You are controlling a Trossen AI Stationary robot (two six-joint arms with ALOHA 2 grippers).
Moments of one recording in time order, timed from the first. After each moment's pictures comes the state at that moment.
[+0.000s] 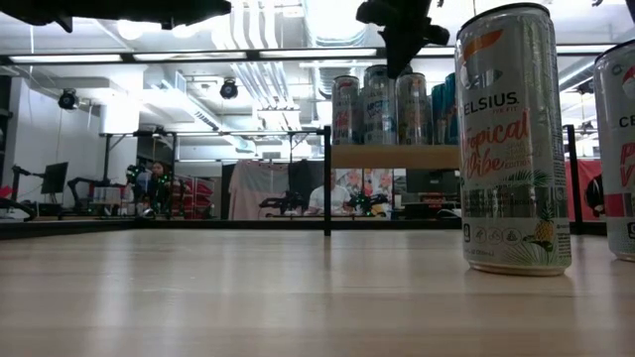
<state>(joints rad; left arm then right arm) 0.17 0.73 0.54 0.30 -0.11 0.54 -0.31 1.74 1.99 -1.39 0.34 0.45</state>
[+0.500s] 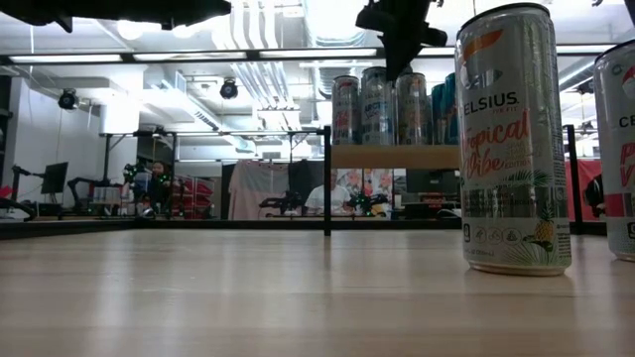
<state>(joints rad) 0.17 0.73 0.54 0.29 -0.11 0.54 -0.35 1.74 1.99 -1.35 0.38 0.40</state>
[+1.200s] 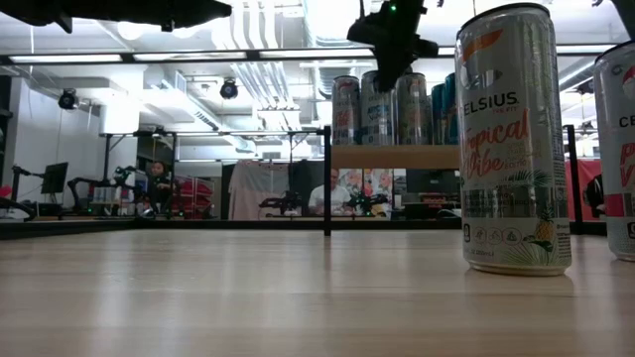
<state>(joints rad) 0.17 0.73 0.54 0.29 -0.12 0.54 -0.36 1.79 1.99 -1.33 0.37 0.40</state>
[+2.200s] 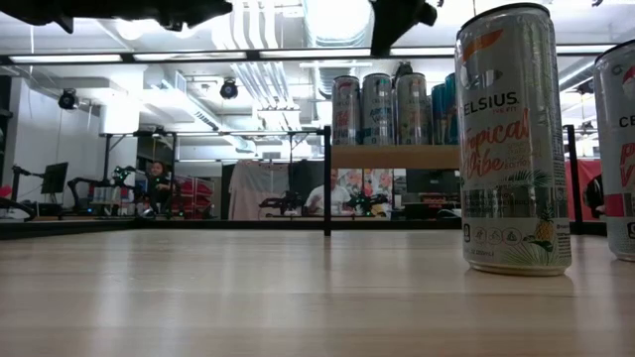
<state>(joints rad) 0.16 0.73 0.54 0.28 -0.04 0.43 -0.11 1.68 1.89 -1.23 0.47 0.34</state>
